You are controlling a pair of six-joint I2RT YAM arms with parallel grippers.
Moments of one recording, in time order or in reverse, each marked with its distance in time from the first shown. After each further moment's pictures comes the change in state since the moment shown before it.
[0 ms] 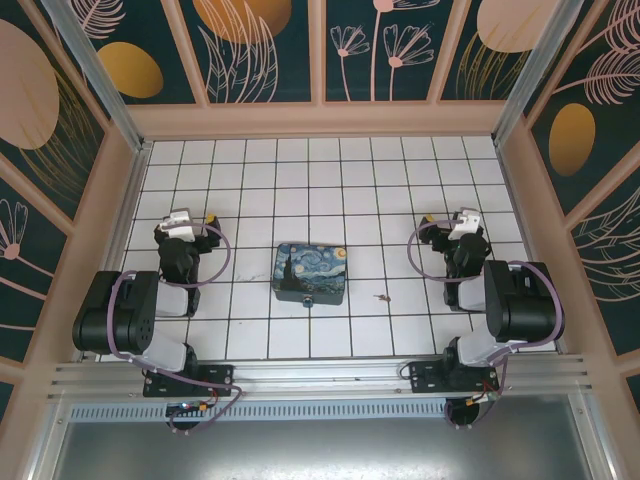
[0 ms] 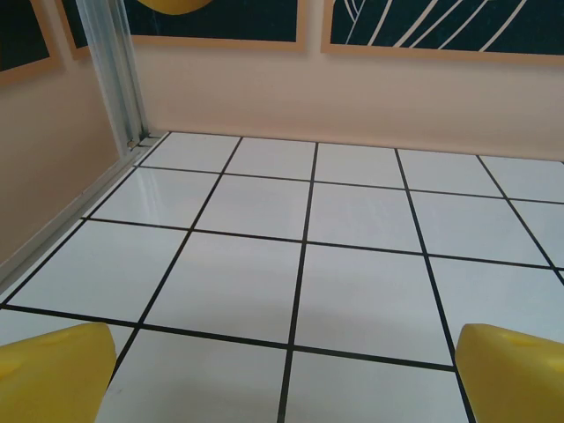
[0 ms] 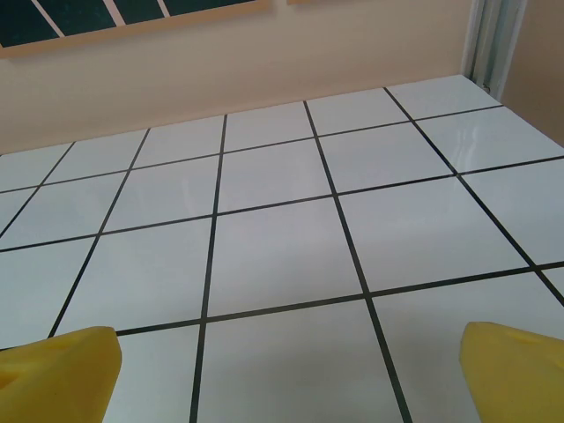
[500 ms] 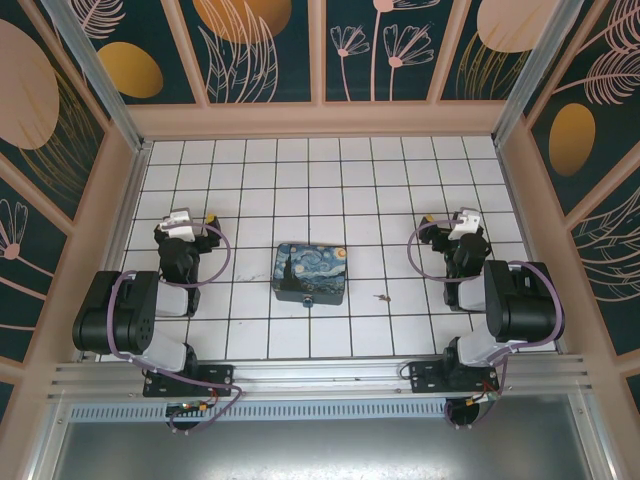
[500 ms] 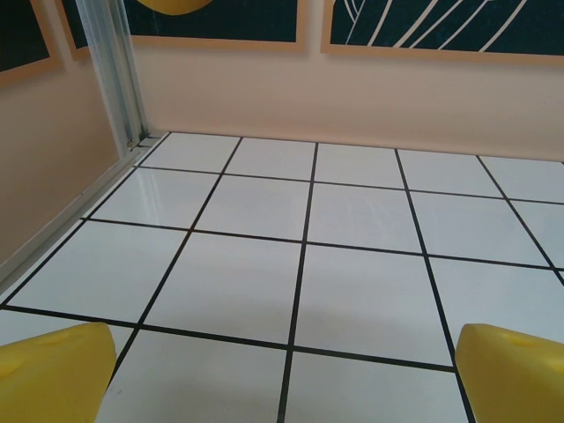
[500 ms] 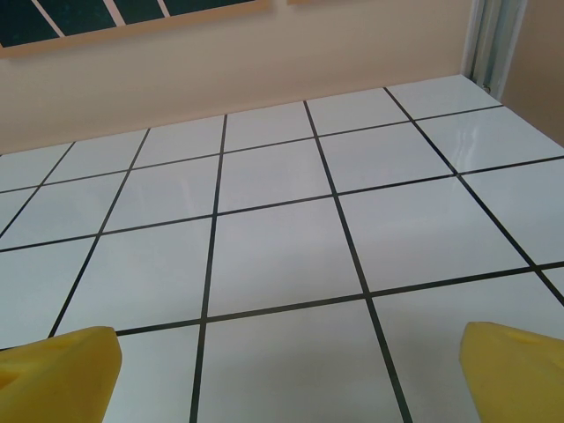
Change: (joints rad) left arm 0.000 0.000 0.001 0.000 0.000 0.000; right arm 0.000 0.000 0.000 0.000 0.000 0.000
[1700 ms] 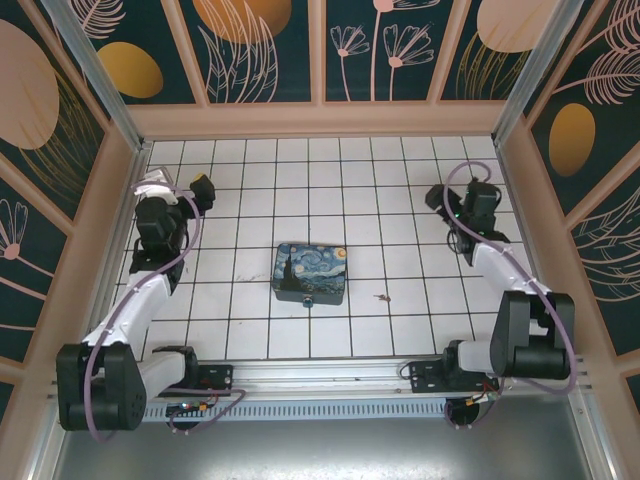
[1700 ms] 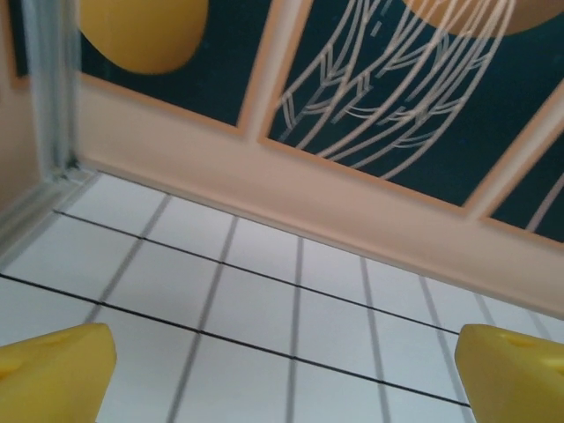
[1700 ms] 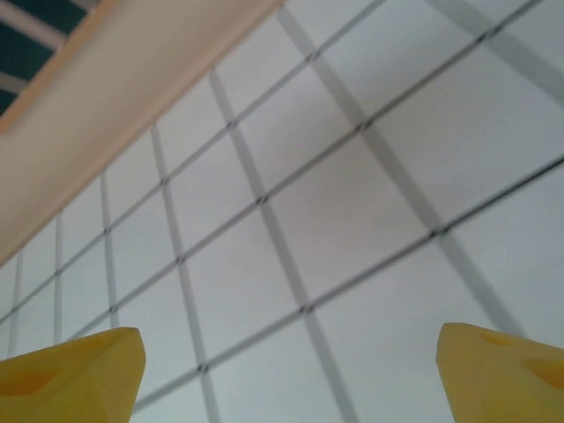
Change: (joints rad) left arm 0.000 -0.416 0.381 -0.807 0.132 -0.330; right arm 0.037 -0.233 0.488 -1.094 -0.076 0.490
